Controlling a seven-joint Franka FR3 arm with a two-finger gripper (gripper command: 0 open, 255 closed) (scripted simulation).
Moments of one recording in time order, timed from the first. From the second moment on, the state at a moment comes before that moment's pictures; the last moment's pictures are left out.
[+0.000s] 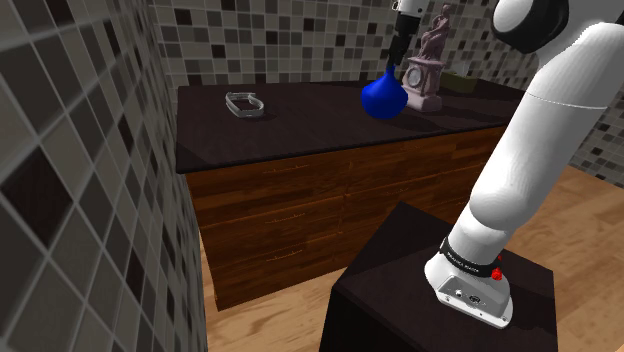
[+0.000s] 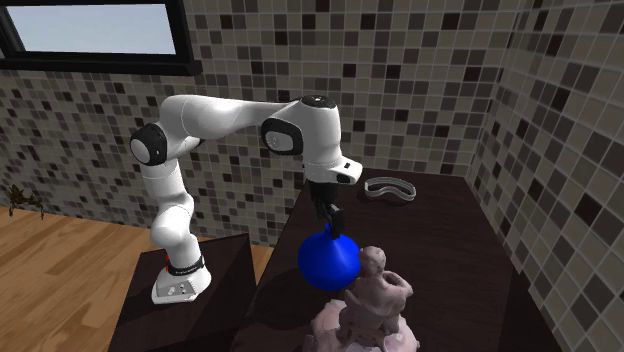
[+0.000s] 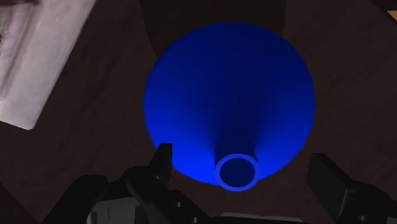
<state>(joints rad) -0.12 0.02 -0.59 -1.56 0.08 1.65 -0.80</state>
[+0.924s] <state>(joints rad) -0.12 0.02 -0.59 -1.59 0.08 1.68 -0.80</state>
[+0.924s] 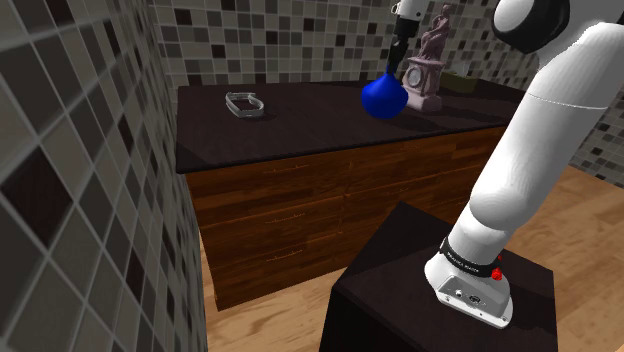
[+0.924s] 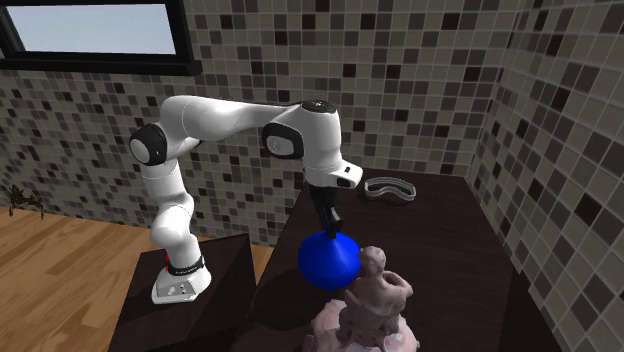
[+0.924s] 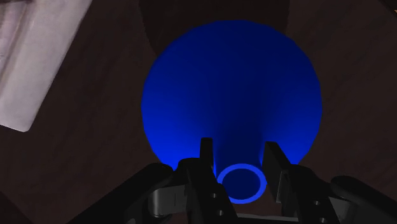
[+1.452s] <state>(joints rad) -0.13 0.06 -0.59 -1.45 0.11 1.56 -0.81</state>
